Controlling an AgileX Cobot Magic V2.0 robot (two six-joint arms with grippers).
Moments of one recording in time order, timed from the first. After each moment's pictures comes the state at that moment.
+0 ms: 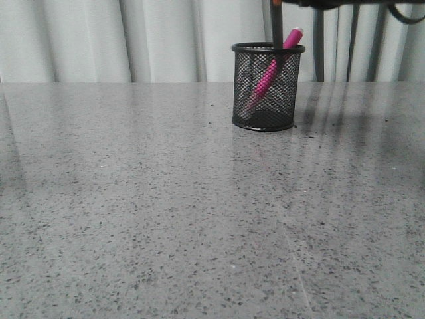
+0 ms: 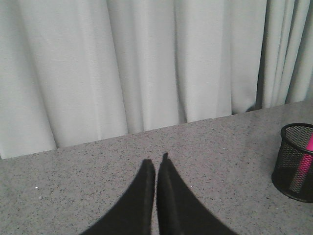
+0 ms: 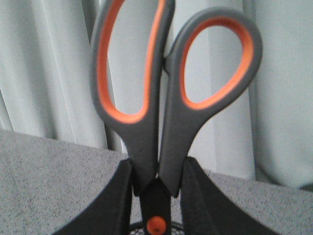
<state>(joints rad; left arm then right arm) 0.05 0.81 -0.69 -1.42 0.42 1.52 0.41 1.57 -0.86 0.13 -0.70 -0.08</state>
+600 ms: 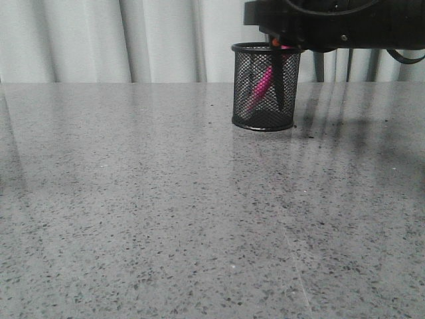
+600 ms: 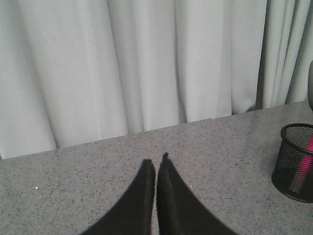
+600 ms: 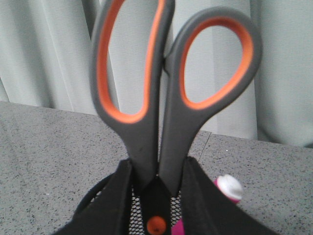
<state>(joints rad) 0.05 0.81 -0.69 -1.42 0.42 1.52 0.42 1.62 -0.79 0.13 -0.75 -0.06</state>
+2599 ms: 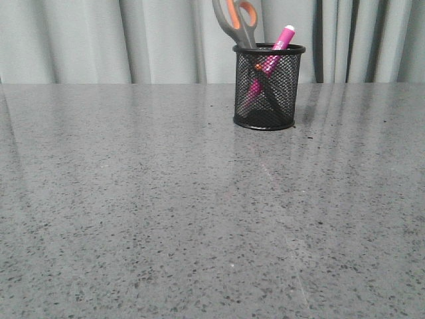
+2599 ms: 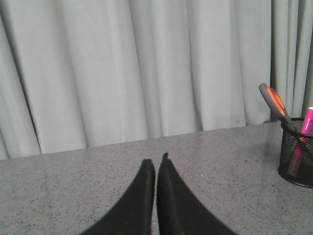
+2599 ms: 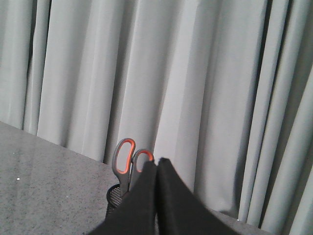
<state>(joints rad) 0.05 0.30 -0.34 -1.45 0.31 1.52 0.42 0.44 -0.38 0.13 -0.22 -0.37</state>
